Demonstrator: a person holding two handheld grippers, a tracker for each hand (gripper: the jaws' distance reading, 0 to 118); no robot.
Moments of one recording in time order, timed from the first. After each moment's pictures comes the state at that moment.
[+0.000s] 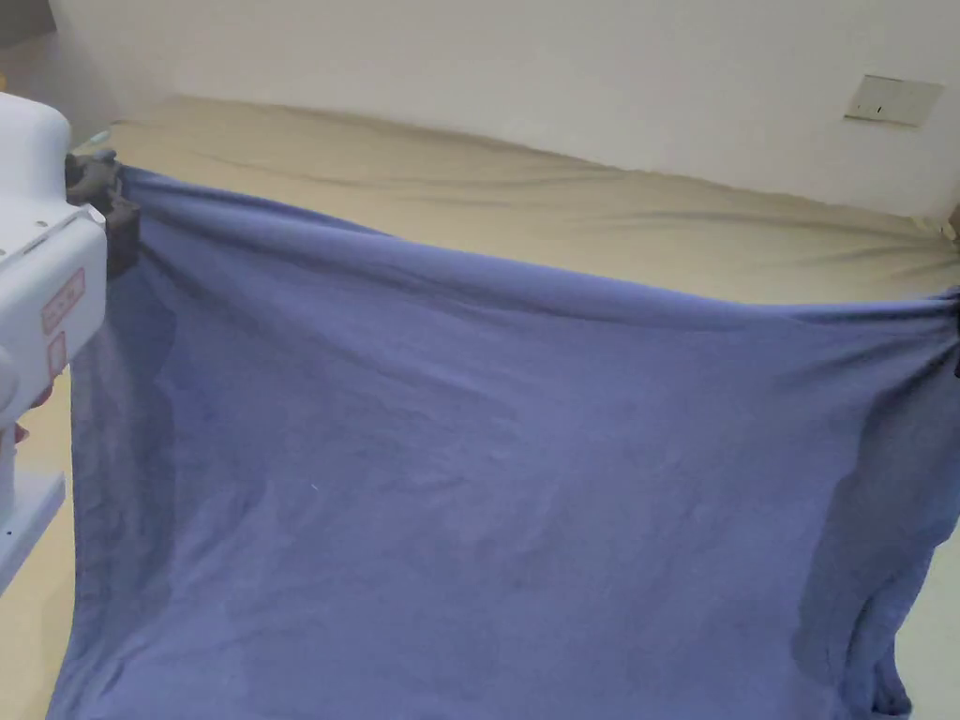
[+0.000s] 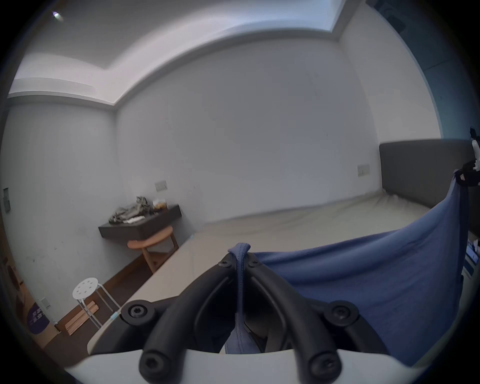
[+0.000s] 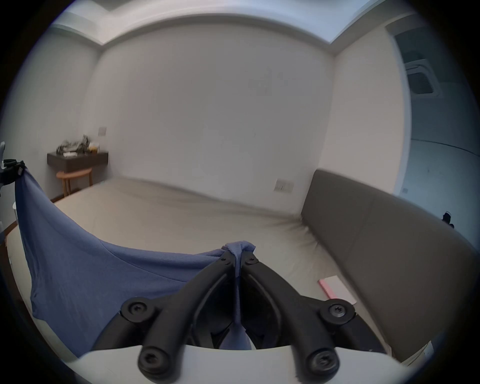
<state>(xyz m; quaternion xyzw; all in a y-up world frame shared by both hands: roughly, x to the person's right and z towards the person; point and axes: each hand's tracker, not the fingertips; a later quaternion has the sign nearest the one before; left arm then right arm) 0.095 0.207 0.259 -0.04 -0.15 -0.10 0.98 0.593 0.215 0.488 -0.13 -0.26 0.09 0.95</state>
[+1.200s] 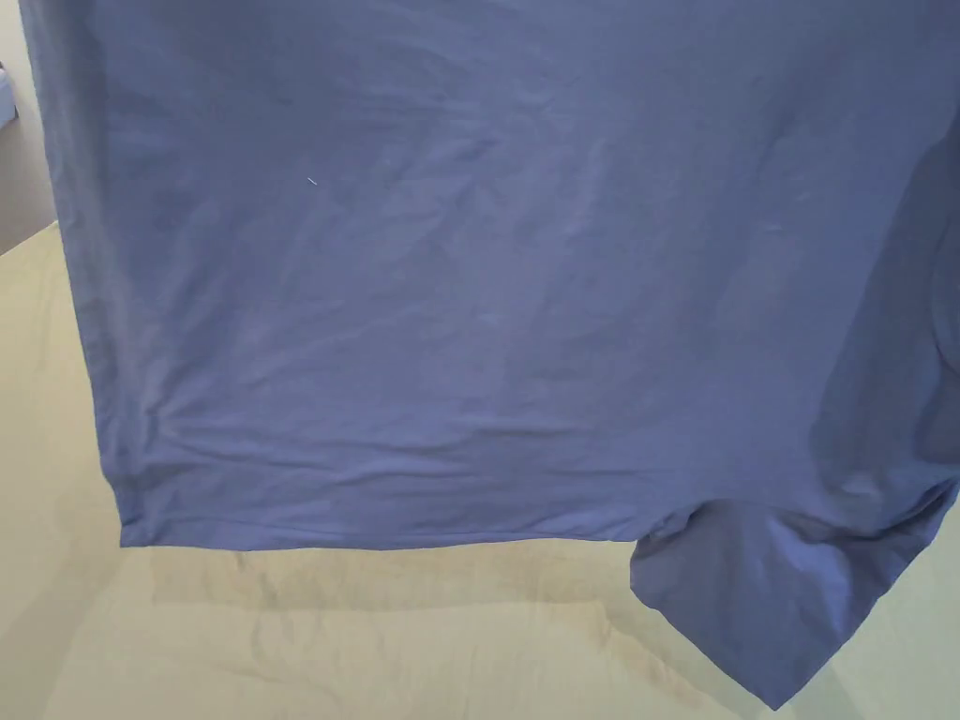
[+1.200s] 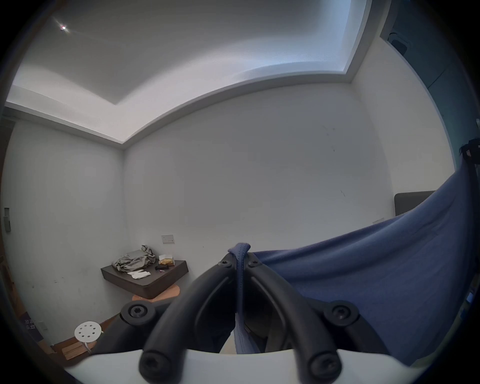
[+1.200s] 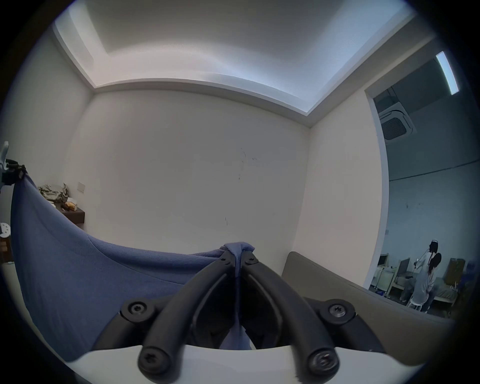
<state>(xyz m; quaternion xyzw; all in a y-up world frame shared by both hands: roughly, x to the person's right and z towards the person) 0.148 0.432 0.141 0.05 -0.14 -0.09 0.99 0.641 0.461 0.403 0.02 -0.31 0.14 0.94</state>
